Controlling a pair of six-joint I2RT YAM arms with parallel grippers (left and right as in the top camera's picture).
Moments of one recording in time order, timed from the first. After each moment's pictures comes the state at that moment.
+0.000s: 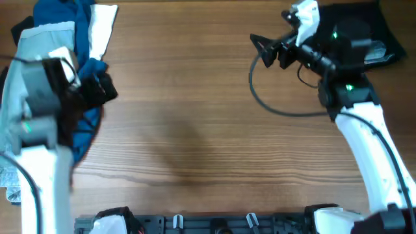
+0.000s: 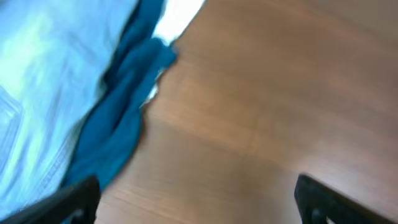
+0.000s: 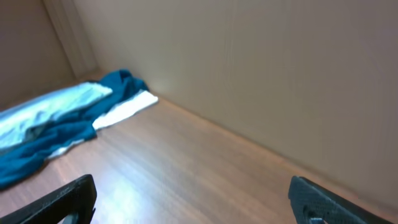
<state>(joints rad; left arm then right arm) 0.17 1.21 1.31 -0.98 0.03 -0.24 0.10 1.43 1.18 -0.05 -0.58 -0.13</state>
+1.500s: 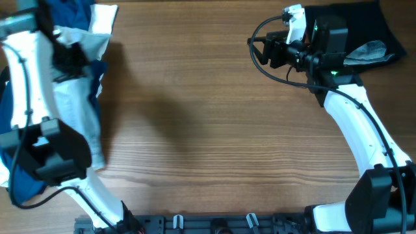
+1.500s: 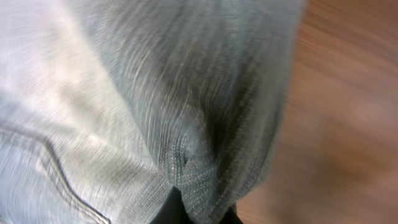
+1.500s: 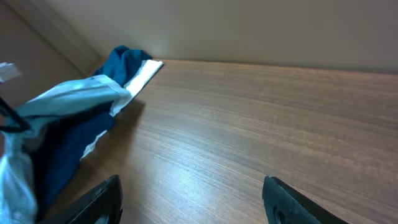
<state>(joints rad) 0.23 2.02 2.01 -1.44 0.05 -0.17 0.10 1.59 1.19 -0.12 -0.60 0.14</state>
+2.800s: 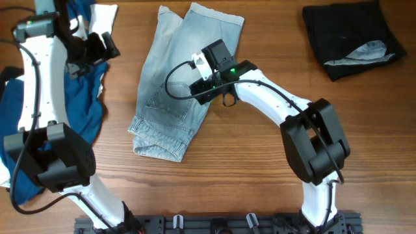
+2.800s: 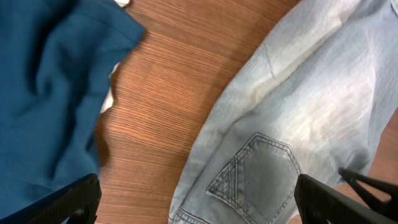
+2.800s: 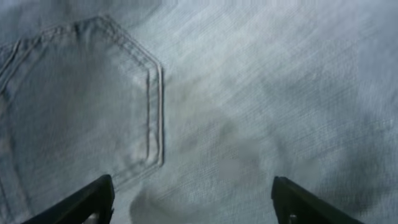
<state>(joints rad) 0.20 1.96 1.87 -1.20 0.22 -0.23 0.56 2.09 1.50 -0.47 -0.17 -0.07</state>
